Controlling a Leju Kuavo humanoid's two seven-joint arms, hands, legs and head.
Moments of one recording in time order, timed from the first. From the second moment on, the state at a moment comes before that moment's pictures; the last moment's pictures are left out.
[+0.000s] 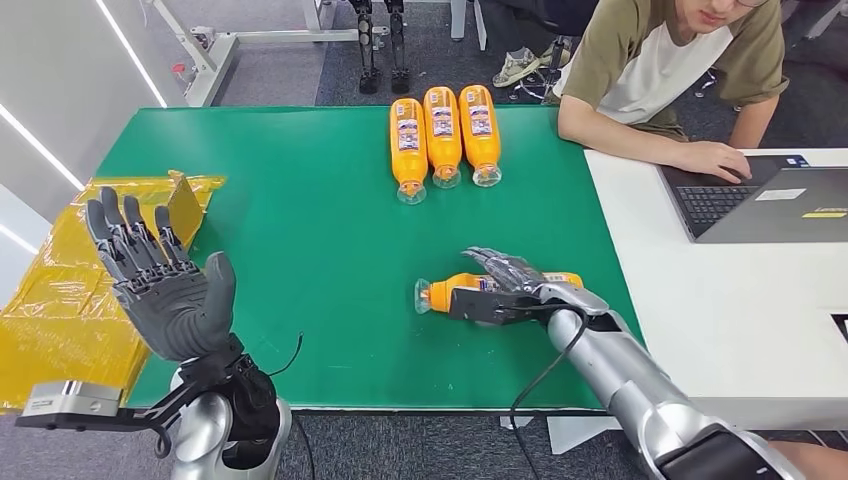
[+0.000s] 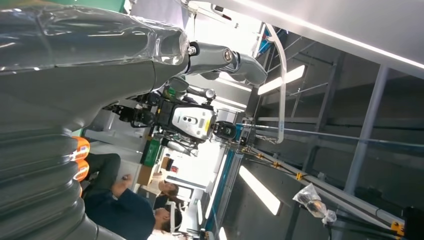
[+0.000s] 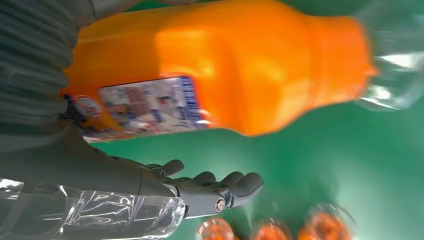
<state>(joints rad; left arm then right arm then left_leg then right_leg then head) -0.11 -0.26 -0.33 -1.45 -0.02 0.37 -0.70 -0.72 -0.15 0.62 -0.66 0.78 0.25 -0.28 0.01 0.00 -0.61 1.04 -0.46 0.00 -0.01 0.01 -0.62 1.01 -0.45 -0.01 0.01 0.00</state>
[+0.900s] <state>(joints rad) -0.11 -0.26 -0.29 -1.48 -0.01 0.37 -0.70 -0.94 -0.33 0.92 -0.57 0.72 0.59 -0.23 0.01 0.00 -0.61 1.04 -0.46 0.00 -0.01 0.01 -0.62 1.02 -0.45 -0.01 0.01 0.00</state>
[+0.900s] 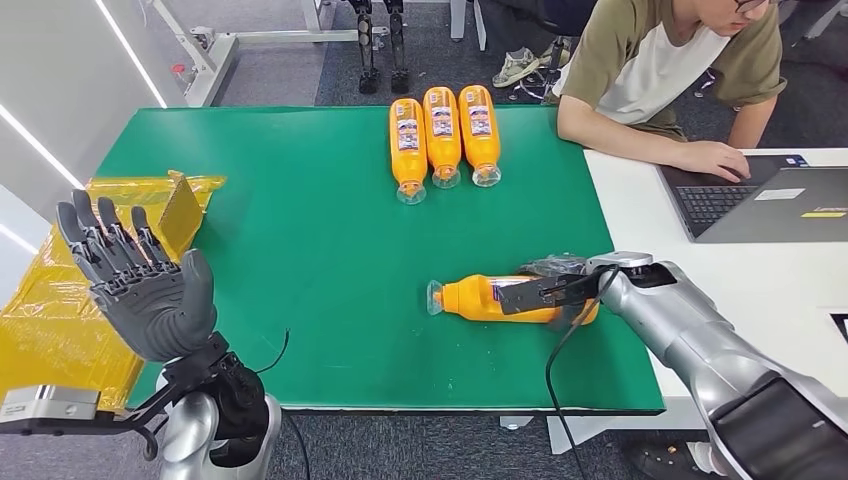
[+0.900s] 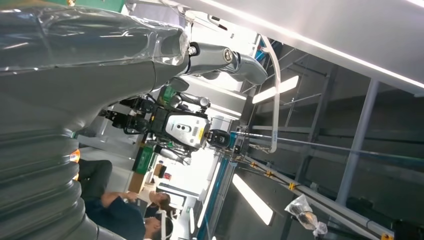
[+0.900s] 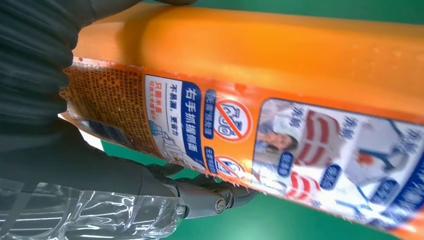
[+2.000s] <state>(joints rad) -0.08 -0.26 -0.30 -1.44 0.00 0.39 -0.70 -0.63 -0.21 0.83 -0.63 0.41 -0.43 -0.38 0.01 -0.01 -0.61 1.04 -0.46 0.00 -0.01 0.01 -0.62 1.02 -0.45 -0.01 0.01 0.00</state>
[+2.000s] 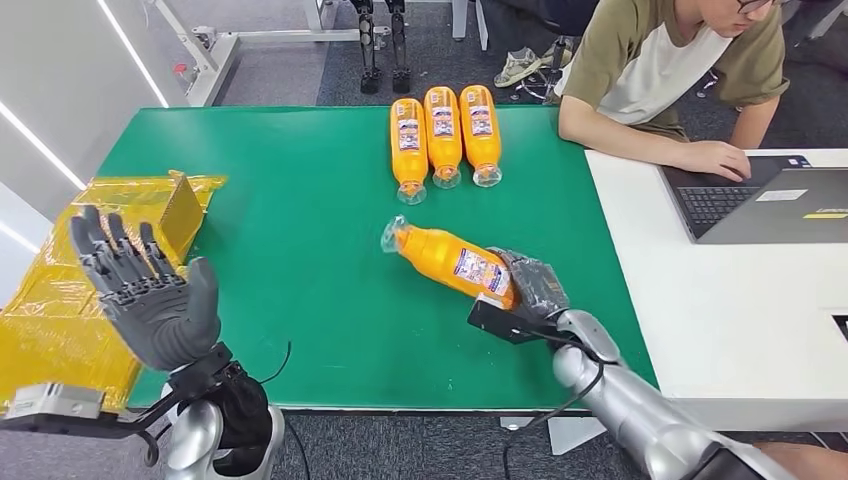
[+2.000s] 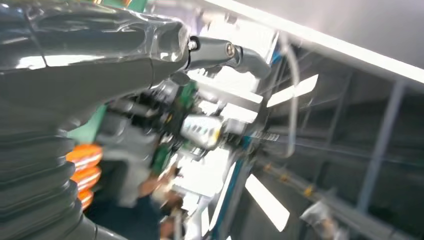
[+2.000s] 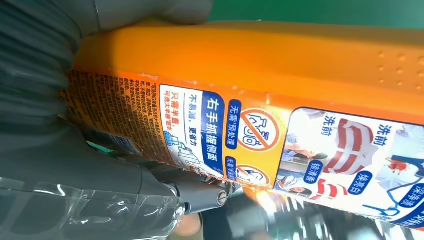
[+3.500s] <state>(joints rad) -0.28 -0.30 -0.38 -0.84 -0.11 0.04 -0.70 -0.52 0.05 0.77 -0.72 0.52 -0.29 -0.52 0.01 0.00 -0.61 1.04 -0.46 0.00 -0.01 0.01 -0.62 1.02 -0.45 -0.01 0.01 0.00</state>
